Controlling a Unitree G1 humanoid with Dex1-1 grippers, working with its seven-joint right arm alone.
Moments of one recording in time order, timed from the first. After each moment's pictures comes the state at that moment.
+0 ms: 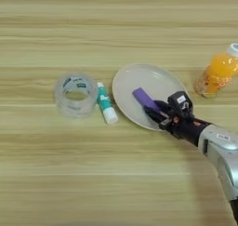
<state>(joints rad) -0.01 -0.43 -0.05 0.03 0.16 0.27 0.65</state>
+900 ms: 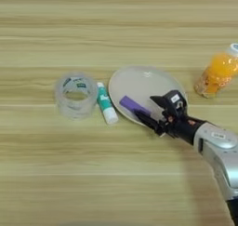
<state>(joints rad) -0.01 -0.43 -0.05 -0.01 0.15 0.27 0.66</state>
